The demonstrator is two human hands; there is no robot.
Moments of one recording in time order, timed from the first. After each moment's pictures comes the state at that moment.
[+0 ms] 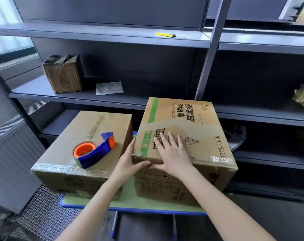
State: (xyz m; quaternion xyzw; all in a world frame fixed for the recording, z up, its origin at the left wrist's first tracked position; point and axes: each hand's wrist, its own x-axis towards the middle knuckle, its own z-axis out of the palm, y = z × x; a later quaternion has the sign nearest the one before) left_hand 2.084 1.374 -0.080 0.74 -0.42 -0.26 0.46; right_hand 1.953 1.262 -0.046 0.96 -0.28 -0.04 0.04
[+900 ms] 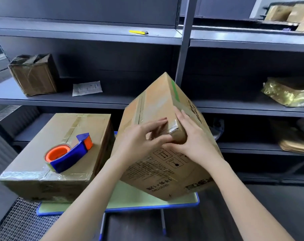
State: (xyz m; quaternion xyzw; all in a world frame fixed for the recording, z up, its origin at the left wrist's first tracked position) left_hand 2.006 1.328 0.020 0.64 -0.64 -0.09 0.40; right_hand 1.843 1.248 0.035 0.87 -0.38 0.20 -0.24
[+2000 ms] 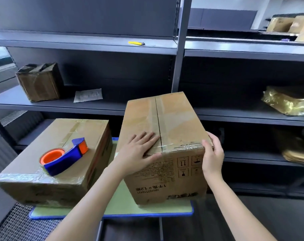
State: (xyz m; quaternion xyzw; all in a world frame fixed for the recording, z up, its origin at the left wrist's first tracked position) left_hand 2.004 1.306 -0.026 0.72 -0.69 -0.04 0.12; right_hand 1.798 1.211 -0.027 0.55 -0.46 0.53 -0.45
